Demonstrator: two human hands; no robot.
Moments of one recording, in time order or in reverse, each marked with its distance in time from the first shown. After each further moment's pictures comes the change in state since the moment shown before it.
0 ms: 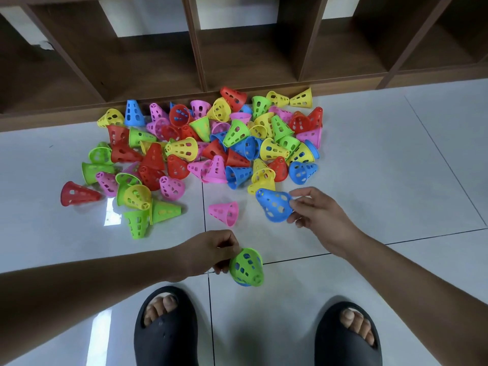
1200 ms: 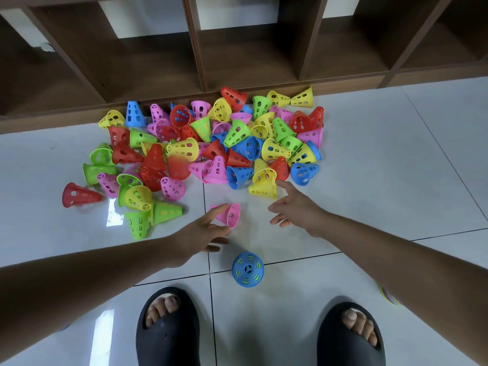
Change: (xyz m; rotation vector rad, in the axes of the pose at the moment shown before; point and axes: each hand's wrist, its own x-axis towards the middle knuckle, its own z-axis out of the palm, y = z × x) left_hand 0.021 -0.004 -0.025 -0.242 0.191 -0.112; right_hand 0.055 0.011 0.025 -0.375 -0.125 0.187
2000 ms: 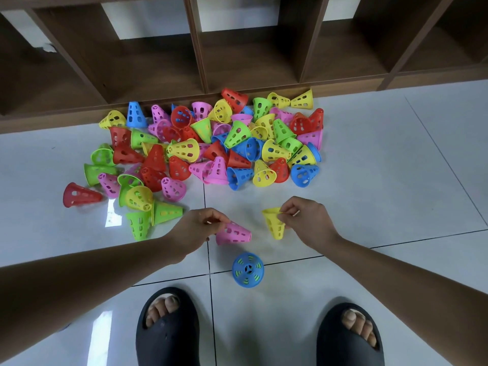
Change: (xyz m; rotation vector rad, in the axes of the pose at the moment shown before) left_hand 0.006 -0.005 -0.010 0.246 0.219 0.150; right_hand -0.034 0.022 0.003 -0.327 0.341 -0.185
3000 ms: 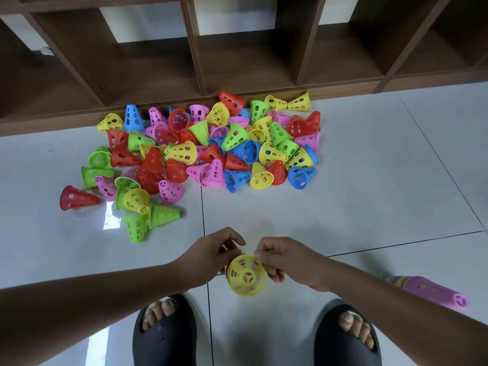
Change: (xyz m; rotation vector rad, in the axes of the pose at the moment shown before) left_hand -0.040 0.009 0.038 0.052 -0.185 0.109; right_hand -0.061 -0.016 0.013 0.375 -0.688 0.049
